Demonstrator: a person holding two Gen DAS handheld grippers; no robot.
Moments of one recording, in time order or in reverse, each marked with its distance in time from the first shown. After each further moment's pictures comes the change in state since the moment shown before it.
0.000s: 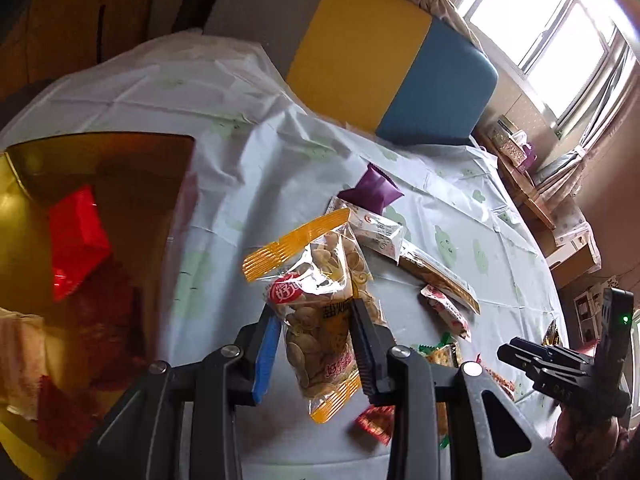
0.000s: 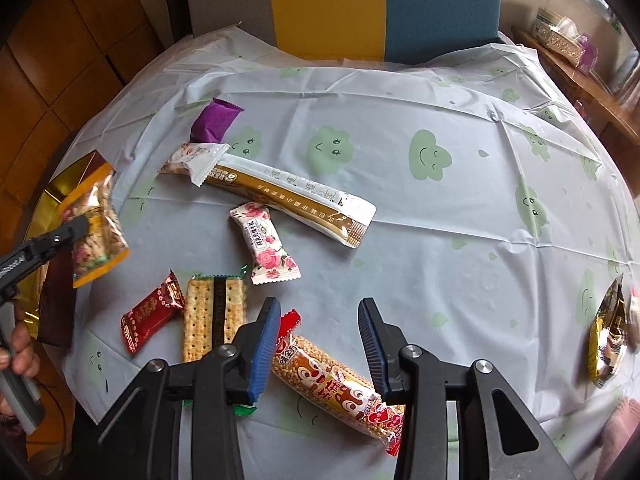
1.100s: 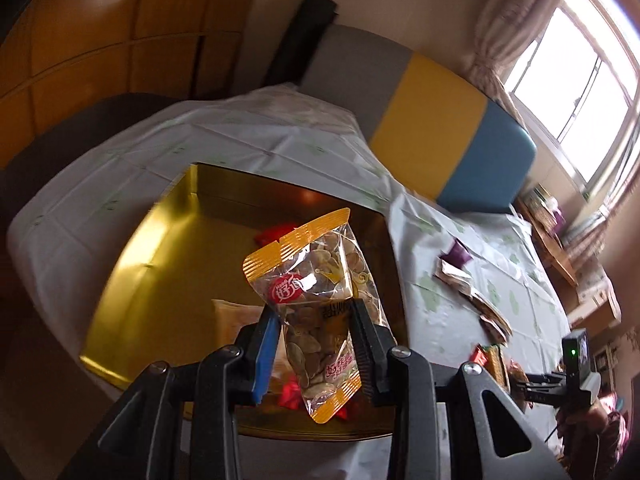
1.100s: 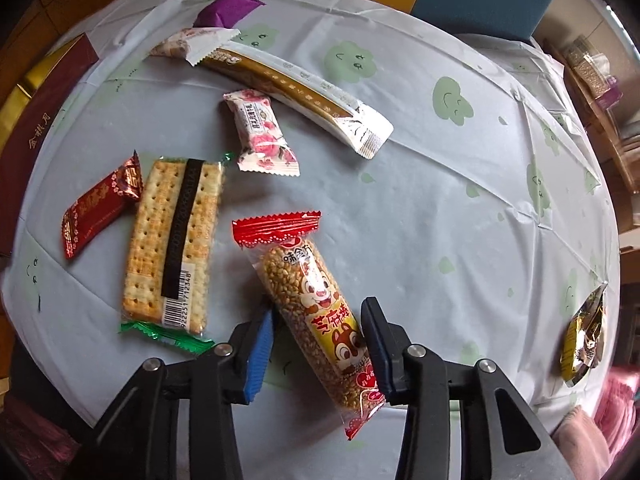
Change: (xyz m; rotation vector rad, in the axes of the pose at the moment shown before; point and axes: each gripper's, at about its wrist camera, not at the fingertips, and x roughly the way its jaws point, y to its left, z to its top) left arm -0.160 0.146 -0.030 -0.145 -0.205 0.143; right arm 0.039 0.030 -0.039 -0.177 0.217 -0.159
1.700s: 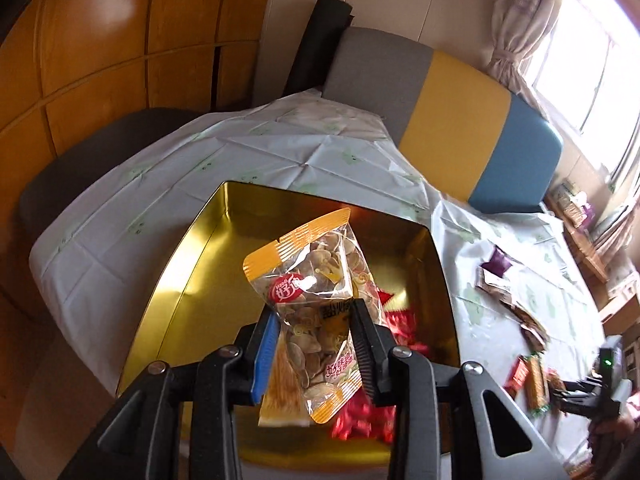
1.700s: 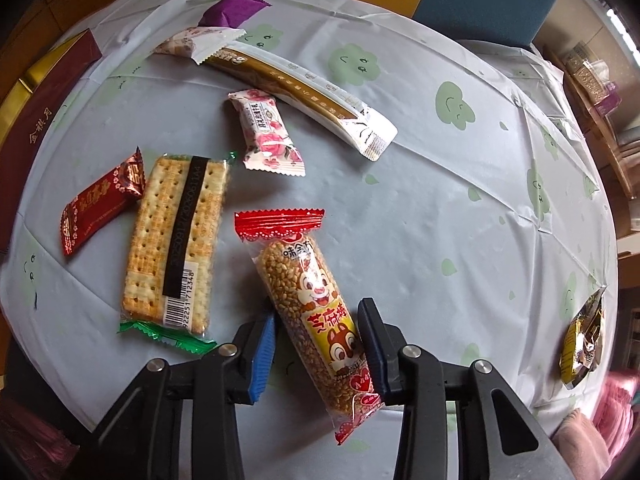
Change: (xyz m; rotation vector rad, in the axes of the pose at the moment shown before) left arm 0.027 0.005 0.022 0.060 -0.005 0.122; right arm -0.003 0.007 -0.007 -0.034 -0.023 -0.025
